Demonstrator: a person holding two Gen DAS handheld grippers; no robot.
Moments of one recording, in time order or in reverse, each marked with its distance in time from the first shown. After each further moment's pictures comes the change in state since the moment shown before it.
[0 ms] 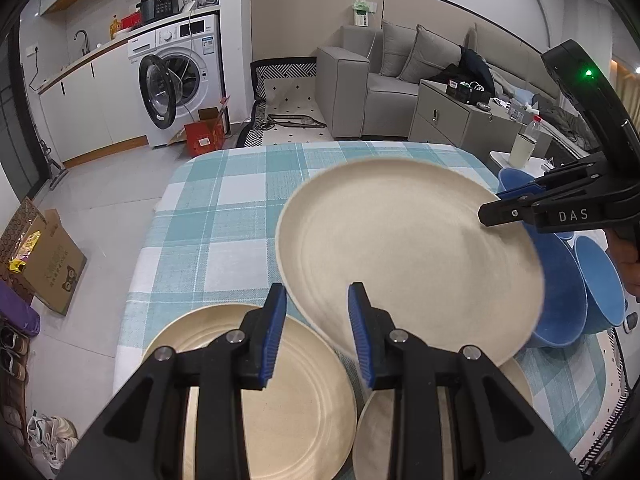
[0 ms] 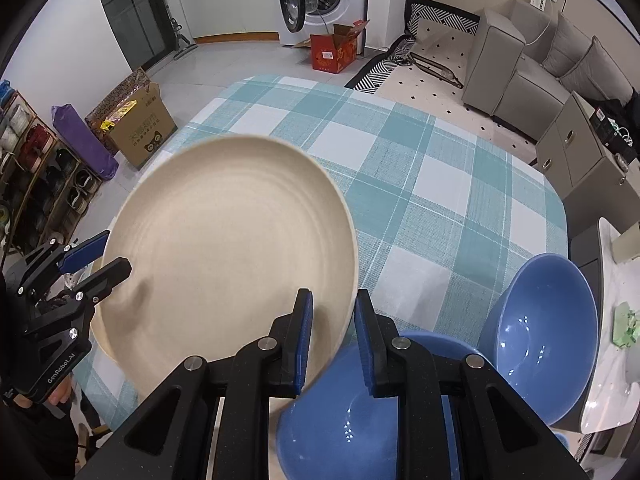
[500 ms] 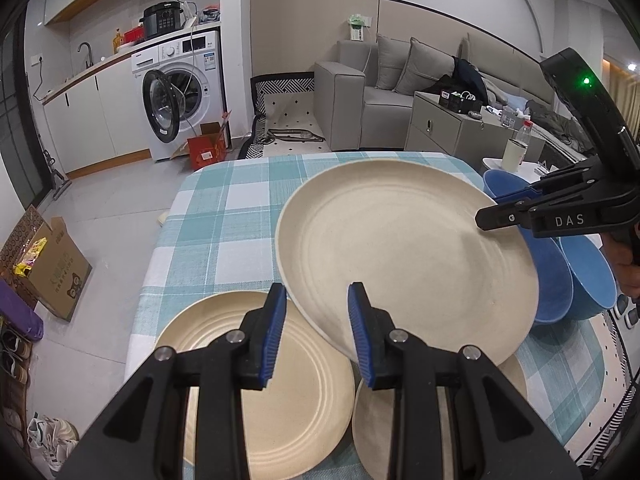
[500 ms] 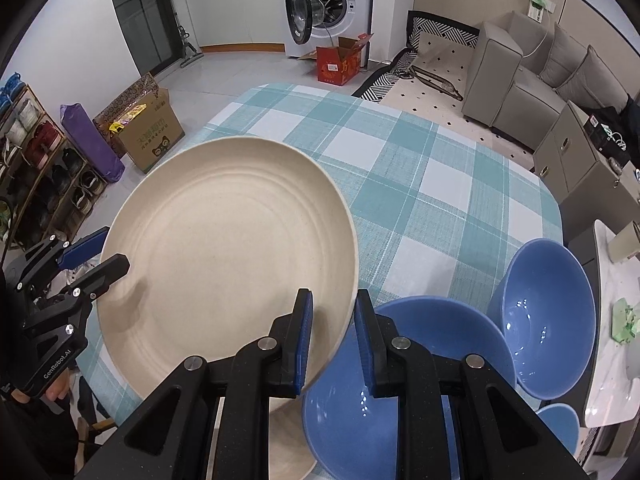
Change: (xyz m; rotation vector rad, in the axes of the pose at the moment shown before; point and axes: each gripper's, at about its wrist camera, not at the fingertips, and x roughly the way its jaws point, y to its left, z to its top) left arm -0.034 -0.001 -0.021 0.018 -0.060 0.003; right arm -0.025 0.020 -0.028 -0.013 -0.053 -0.002
